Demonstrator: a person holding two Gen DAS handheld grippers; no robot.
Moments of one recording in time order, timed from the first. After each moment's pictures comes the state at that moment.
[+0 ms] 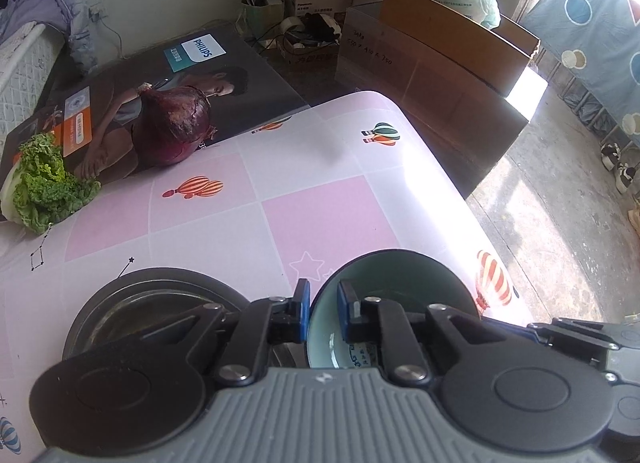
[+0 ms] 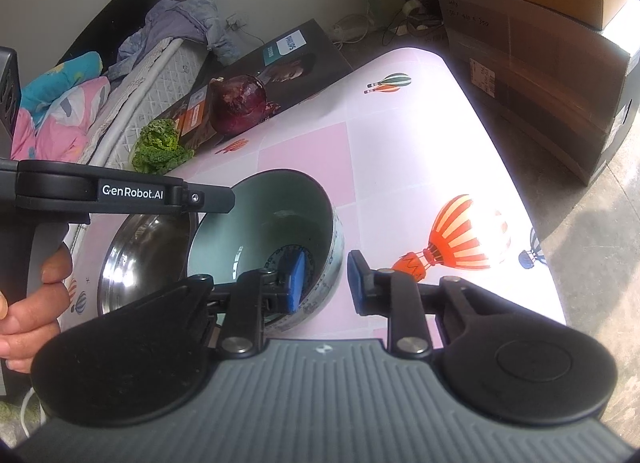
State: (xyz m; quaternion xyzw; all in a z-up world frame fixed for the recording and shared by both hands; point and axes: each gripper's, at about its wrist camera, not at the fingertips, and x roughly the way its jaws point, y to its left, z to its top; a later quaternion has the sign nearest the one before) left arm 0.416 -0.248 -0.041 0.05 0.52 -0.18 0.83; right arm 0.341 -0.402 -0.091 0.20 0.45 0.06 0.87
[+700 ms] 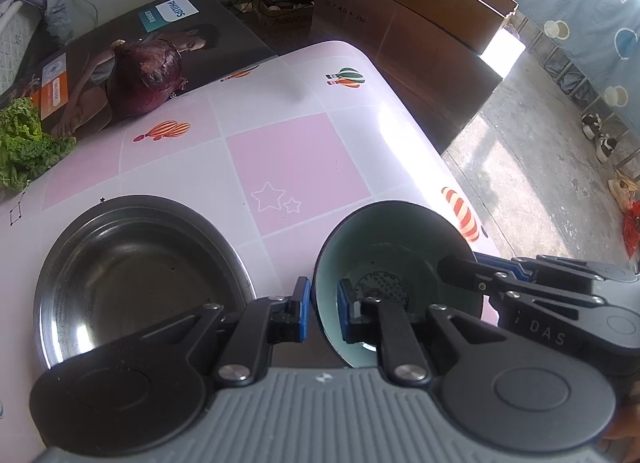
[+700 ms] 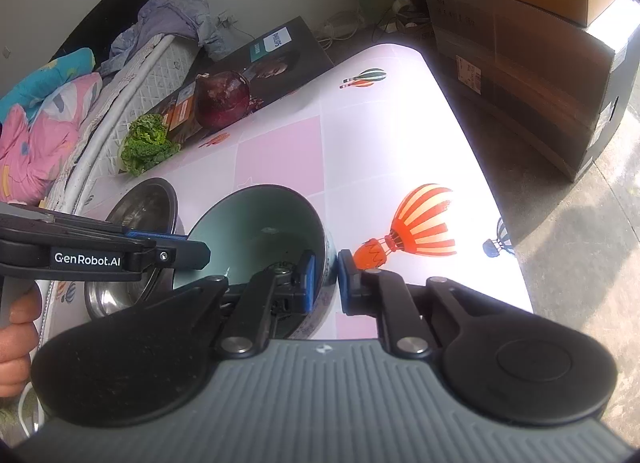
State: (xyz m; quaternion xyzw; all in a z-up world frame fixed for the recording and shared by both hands) left arm 0.384 -0.251 -0.049 0.06 0.57 -0.21 0.79; right arm 0.325 -0.419 -0.091 0.20 0.45 0.05 0.87
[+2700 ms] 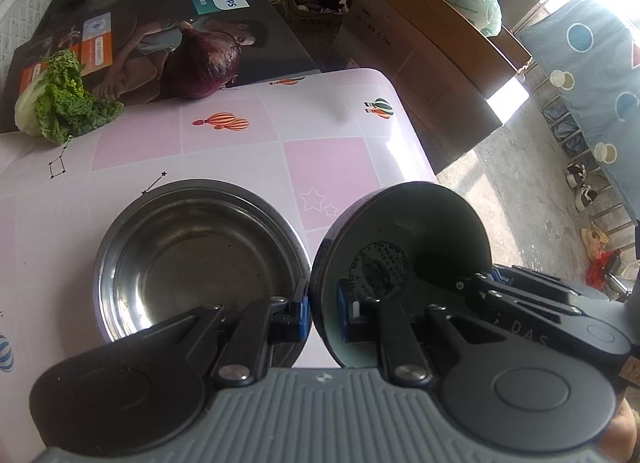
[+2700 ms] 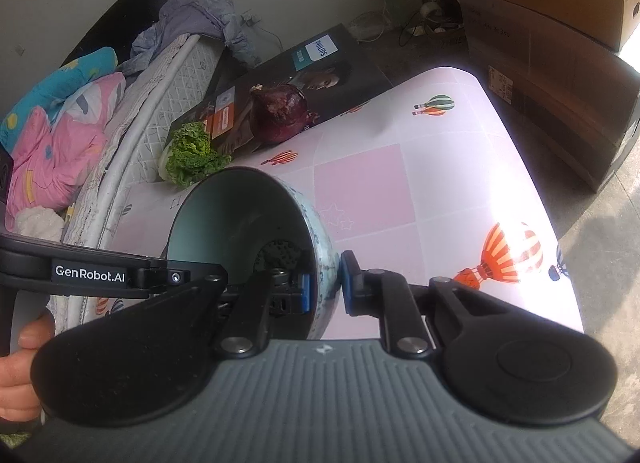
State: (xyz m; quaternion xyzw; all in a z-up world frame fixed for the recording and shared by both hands) left arm 0.392 -0.172 -0.001 -0.04 0.59 -0.19 0.79; right arm 0.355 -0.364 -0.034 0.20 0.45 0.08 0.87
